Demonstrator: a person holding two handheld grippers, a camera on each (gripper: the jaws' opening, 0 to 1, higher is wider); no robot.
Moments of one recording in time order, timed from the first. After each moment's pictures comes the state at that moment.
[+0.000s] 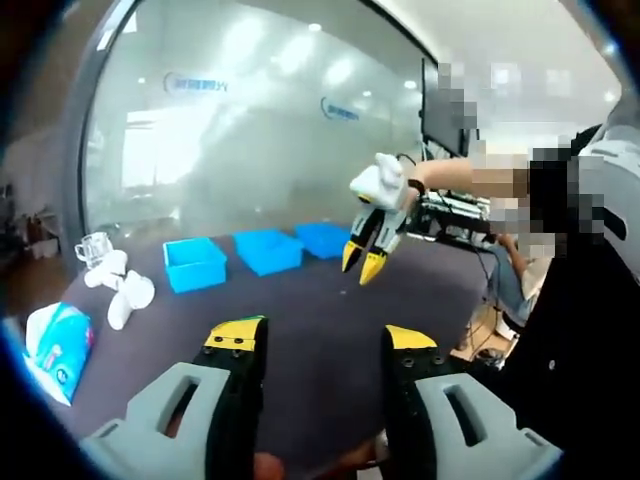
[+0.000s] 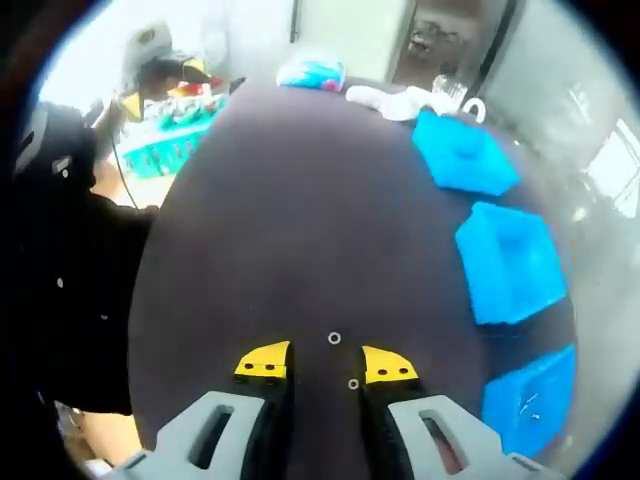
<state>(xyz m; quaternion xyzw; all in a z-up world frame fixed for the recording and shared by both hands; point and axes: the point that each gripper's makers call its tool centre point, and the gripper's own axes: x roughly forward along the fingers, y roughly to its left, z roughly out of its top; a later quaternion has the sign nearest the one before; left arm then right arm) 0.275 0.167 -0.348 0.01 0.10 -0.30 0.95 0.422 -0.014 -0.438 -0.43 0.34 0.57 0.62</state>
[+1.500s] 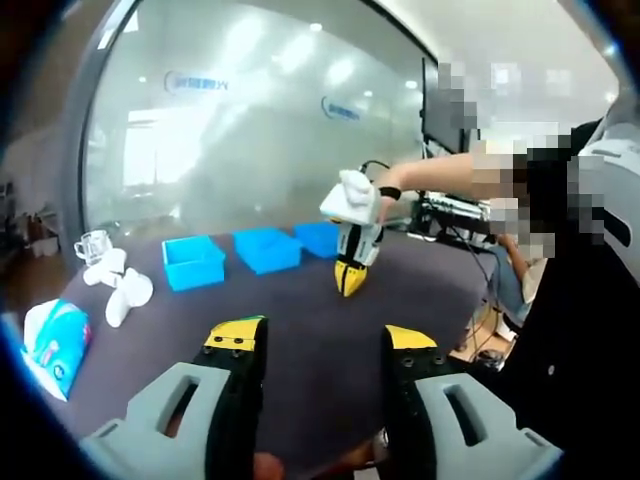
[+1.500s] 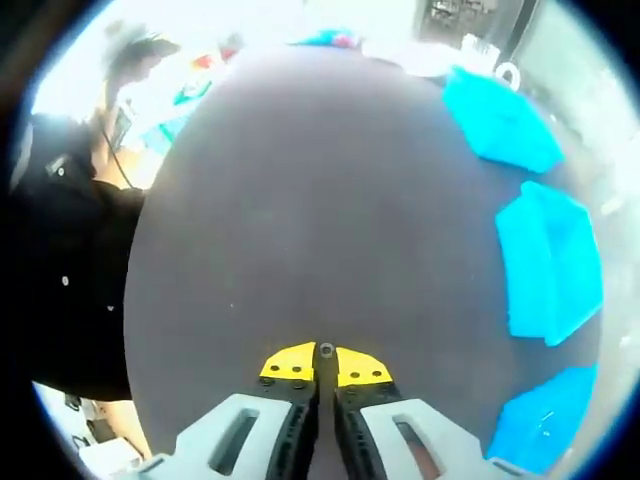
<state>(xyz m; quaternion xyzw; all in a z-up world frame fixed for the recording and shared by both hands) 0.275 0.164 -0.349 0.01 0.10 -0.30 0.95 0.417 -0.005 -0.466 -0.44 0.40 0.57 0.56</state>
